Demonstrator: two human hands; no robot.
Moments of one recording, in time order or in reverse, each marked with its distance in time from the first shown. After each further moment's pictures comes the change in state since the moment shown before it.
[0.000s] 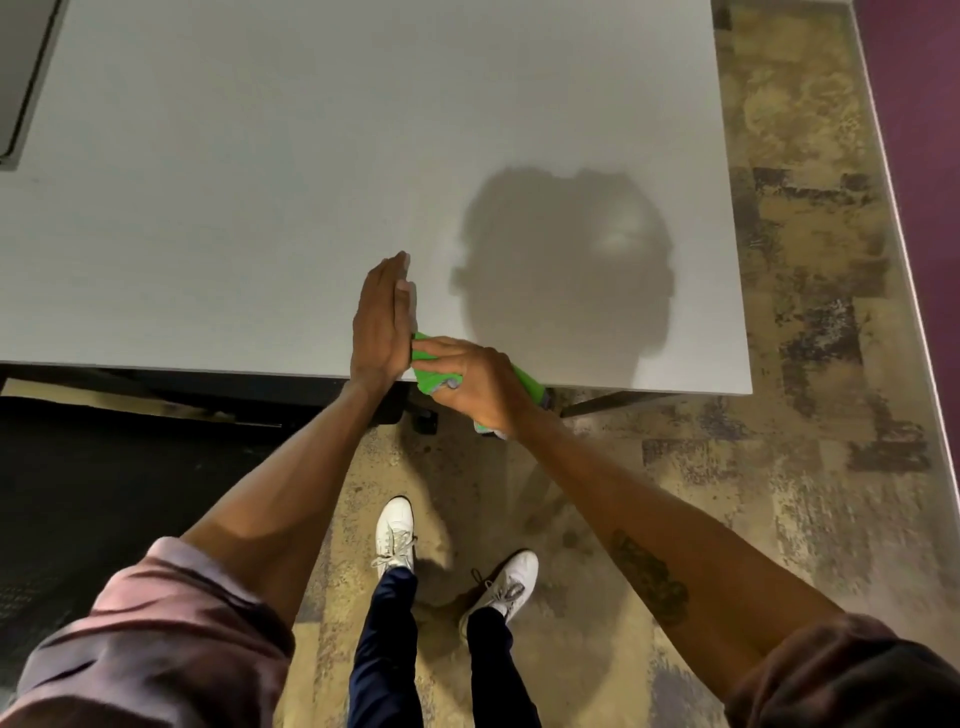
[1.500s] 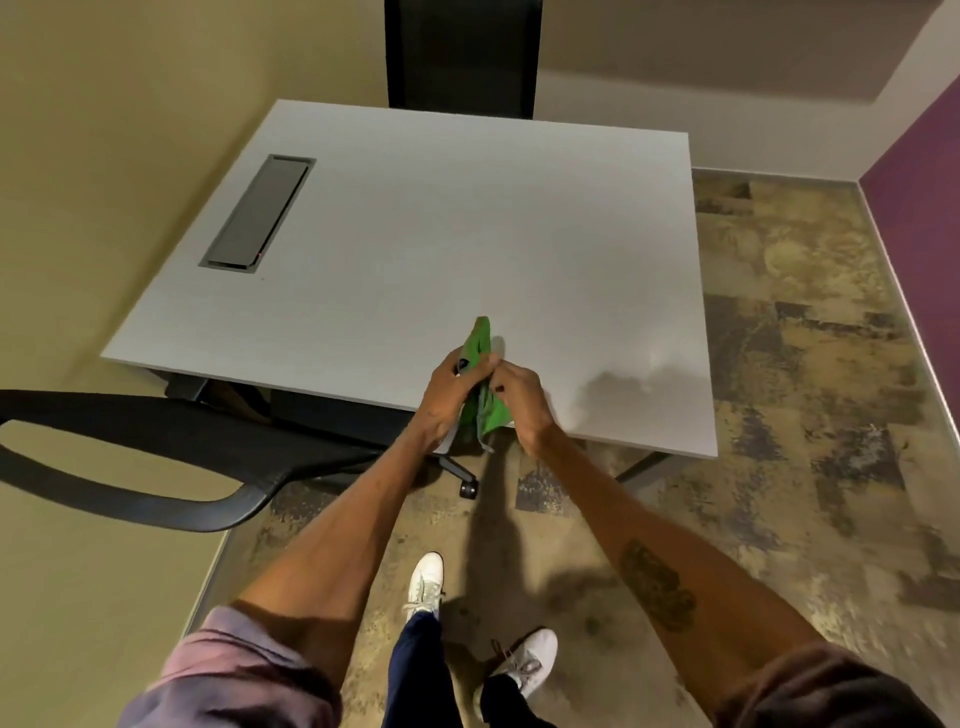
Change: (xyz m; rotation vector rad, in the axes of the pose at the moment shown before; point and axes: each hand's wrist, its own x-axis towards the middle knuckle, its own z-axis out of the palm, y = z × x) left_hand -0.101 0.154 -0.093 -0.611 -0.185 -0.303; right_hand -0.031 -0.143 -0.084 0.898 0.140 0.524
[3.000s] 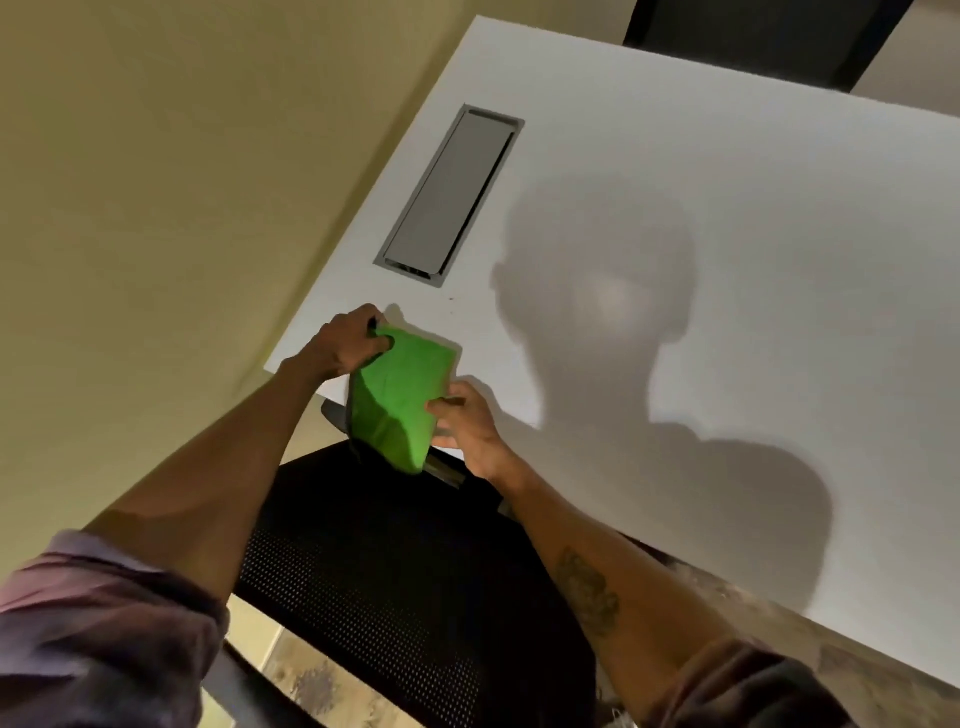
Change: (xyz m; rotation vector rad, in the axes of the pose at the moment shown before) left_hand 0.180 0.019 -0.528 0.911 0.170 -0.337; right_hand 0.233 0.059 0.404 -0.041 -0.228 0.405
